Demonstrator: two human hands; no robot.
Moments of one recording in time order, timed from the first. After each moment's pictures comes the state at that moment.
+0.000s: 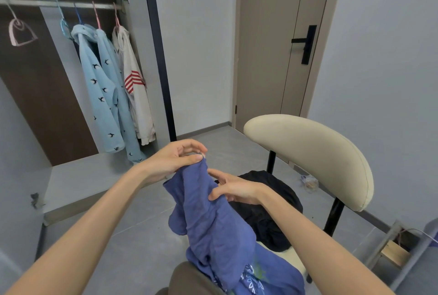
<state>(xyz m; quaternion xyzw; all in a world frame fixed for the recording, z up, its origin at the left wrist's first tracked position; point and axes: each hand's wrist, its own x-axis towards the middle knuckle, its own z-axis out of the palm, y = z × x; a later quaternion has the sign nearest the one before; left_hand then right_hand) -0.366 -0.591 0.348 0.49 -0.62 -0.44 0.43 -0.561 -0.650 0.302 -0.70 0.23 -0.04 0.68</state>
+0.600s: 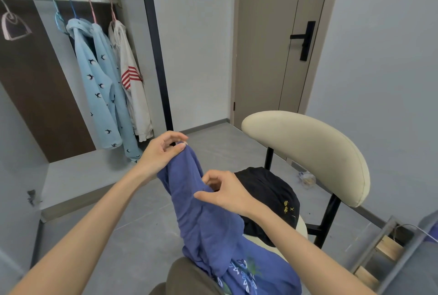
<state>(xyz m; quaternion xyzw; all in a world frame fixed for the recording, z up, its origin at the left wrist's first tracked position) -0.353 -0.594 0.331 0.56 -0.60 -0.23 0.52 -0.560 -0.616 0.282 -0.80 0.26 -0.29 0.46</state>
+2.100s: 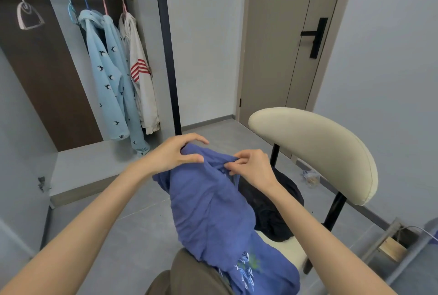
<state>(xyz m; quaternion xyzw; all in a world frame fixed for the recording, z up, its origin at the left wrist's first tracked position) -0.356 -0.577 0.344 0.58 -0.74 -0.16 0.29 -0.581 -0.641 0.302 -0.76 0.41 -0.36 0.37</state>
